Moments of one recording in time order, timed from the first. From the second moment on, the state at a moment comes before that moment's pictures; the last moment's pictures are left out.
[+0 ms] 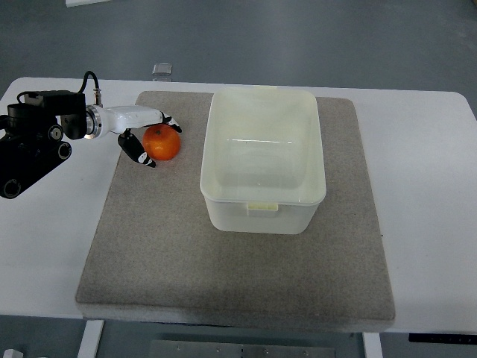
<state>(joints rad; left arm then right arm) -0.96 0.52 -0.48 -0.93 1.70 -0.33 -0.17 0.00 0.00 -0.11 0.16 -0.04 -0.09 0.12</state>
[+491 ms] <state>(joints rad) -1.09 0.54 -0.49 -0.94 1.67 -0.34 -0.17 0.00 0.00 -0.11 0.16 -0.04 -0.09 0.12</state>
